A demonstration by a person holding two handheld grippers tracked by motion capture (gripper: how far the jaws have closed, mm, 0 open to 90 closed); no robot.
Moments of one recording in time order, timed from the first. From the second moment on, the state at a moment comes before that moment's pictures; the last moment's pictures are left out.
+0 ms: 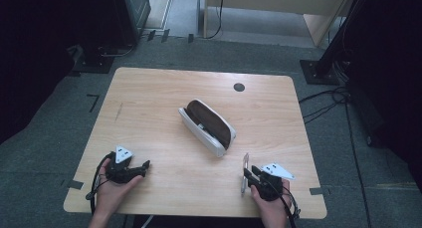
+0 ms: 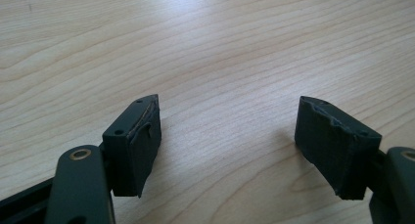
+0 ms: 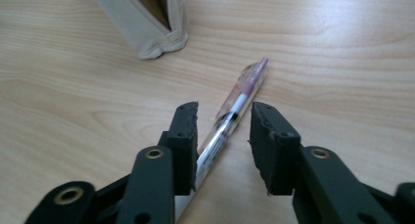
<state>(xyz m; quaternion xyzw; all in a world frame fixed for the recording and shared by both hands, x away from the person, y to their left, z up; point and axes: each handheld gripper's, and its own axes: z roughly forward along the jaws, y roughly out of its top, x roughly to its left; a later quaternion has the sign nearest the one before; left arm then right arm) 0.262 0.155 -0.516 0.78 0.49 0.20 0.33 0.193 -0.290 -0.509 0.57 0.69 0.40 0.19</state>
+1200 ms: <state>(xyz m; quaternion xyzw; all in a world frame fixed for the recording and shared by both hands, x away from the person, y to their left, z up) 0.261 0.152 -0.518 0.78 0.49 0.21 0.33 0.173 -0.298 -0.523 0.58 0.70 0.34 0.25</state>
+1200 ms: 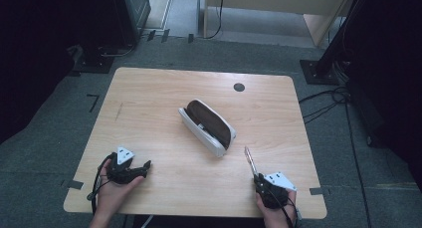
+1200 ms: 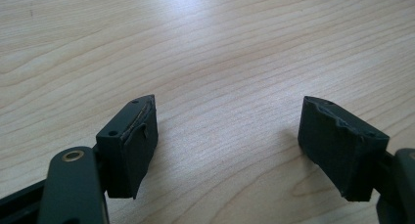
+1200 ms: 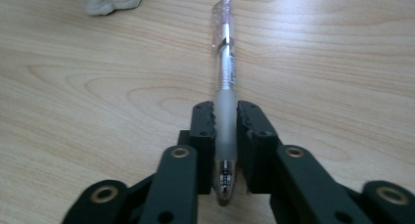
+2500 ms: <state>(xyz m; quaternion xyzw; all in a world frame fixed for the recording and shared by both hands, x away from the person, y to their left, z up) 0.261 0.152 -0.518 0.78 0.49 0.21 0.33 0.206 -0.299 -0.430 0.48 0.72 0.45 0.23</state>
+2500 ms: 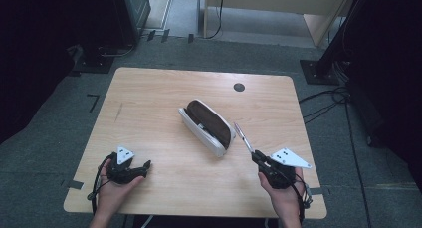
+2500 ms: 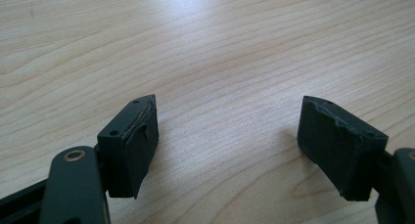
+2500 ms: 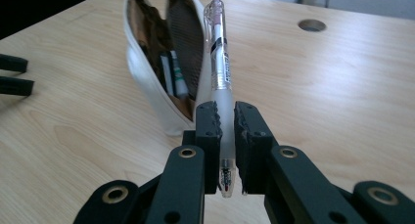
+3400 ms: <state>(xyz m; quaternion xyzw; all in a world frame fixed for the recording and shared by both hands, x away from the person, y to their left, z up) 0.261 0.152 -0.518 0.78 0.48 0.21 0.33 0.300 -0.233 -0.405 0.41 0.79 0.41 0.18</state>
